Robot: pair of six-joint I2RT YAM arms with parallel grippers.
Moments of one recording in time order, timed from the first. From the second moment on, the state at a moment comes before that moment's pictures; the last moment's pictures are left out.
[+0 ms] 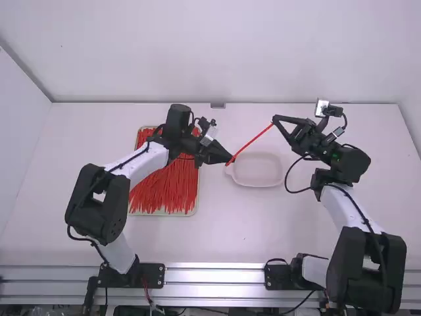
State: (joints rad) left arm -0.32 1.78 1.15 0.03 1.54 0.50; right arm -0.15 1.37 0.68 1.34 -1.16 1.26
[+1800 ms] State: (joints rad) left arm -0.20 1.78 1.11 1.19 1.54 -0.46; right arm 0.18 1.37 0.68 1.03 -0.91 0.98
